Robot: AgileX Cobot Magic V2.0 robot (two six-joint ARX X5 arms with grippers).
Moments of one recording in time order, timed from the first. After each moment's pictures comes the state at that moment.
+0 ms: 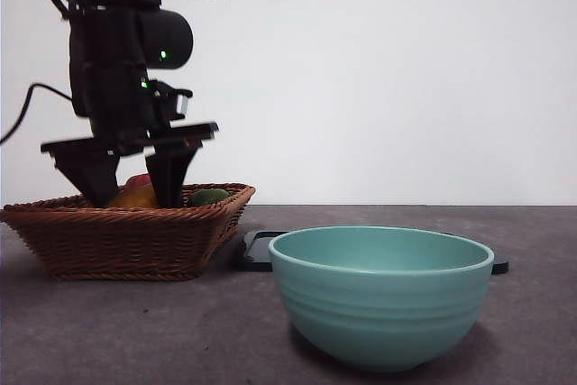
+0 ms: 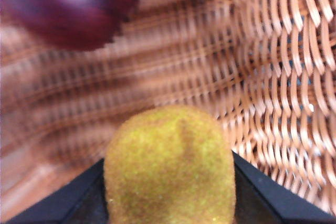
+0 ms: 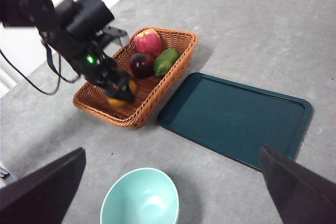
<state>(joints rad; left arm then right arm) -0.39 1.88 1.45 -0.88 0.04 -0.17 0.19 0.64 0.99 -0.80 -0.50 0.09</state>
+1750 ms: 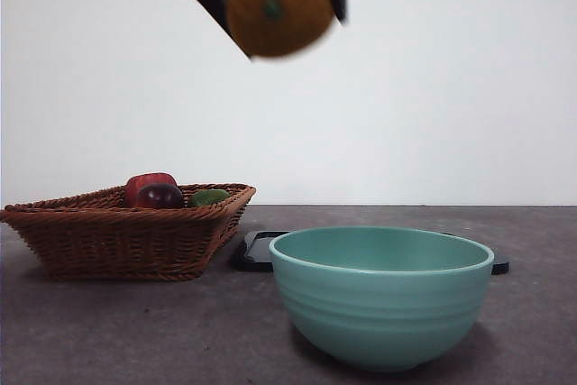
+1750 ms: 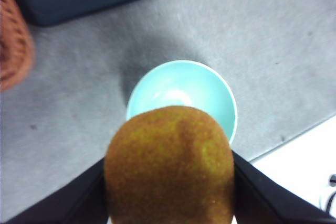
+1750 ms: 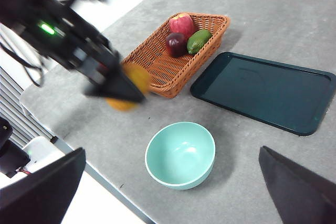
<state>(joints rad) -1.03 1.55 1.47 -1.01 -0.06 -0.63 0.20 0.30 0.99 -1.11 -0.55 0.09</state>
